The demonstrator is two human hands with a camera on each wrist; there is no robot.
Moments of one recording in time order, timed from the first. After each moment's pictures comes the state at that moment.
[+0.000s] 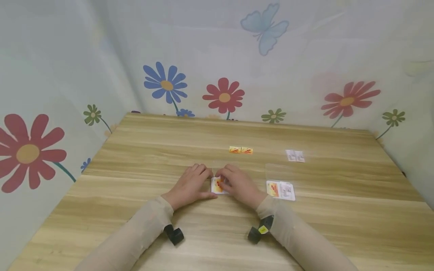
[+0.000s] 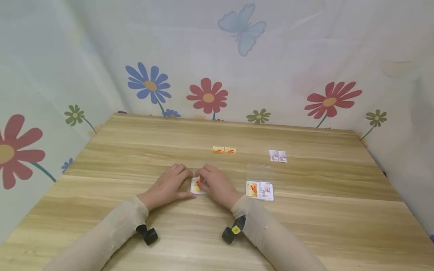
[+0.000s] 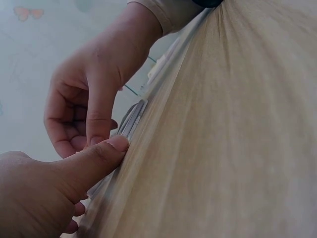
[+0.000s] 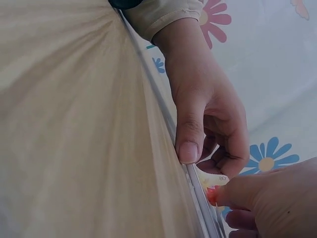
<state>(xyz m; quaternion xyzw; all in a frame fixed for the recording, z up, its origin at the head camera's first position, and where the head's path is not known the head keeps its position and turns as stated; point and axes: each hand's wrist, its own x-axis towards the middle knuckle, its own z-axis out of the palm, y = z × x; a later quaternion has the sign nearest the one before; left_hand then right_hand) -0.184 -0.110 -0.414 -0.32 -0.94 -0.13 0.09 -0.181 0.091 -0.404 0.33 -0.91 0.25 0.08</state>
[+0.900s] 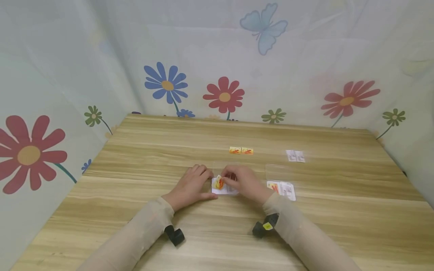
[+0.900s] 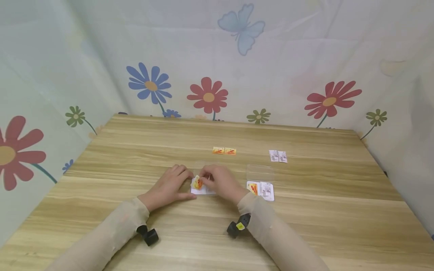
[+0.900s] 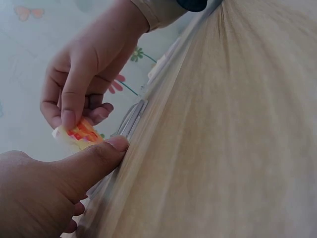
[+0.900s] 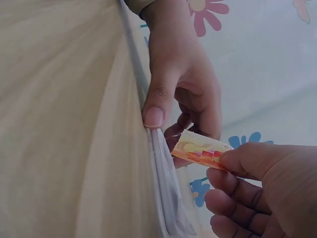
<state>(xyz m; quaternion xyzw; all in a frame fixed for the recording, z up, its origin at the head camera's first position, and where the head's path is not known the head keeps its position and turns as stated) -0.181 -0.111 -0.413 -0.31 -0.94 -0.13 0.08 -0.185 0.100 -0.384 0.28 -0.90 0.34 -0.02</state>
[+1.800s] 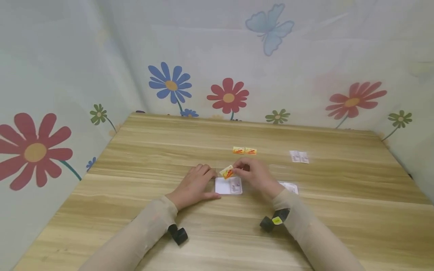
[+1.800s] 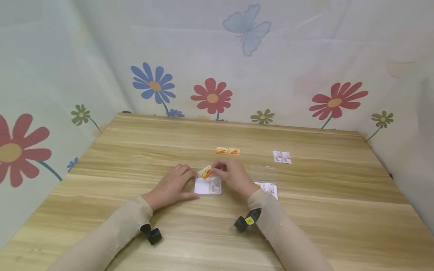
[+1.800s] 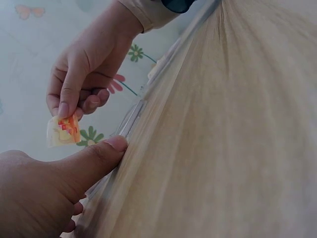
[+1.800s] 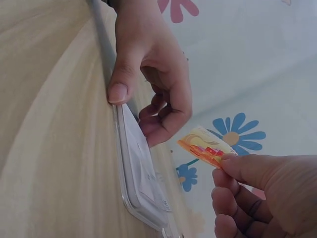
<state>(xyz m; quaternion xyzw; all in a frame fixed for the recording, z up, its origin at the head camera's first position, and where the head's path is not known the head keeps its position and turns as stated) -0.182 -0.113 -0.410 -0.32 -0.93 -0.13 0.09 -0.197 0.114 -0.370 0.16 -0.89 0.42 -0.06</state>
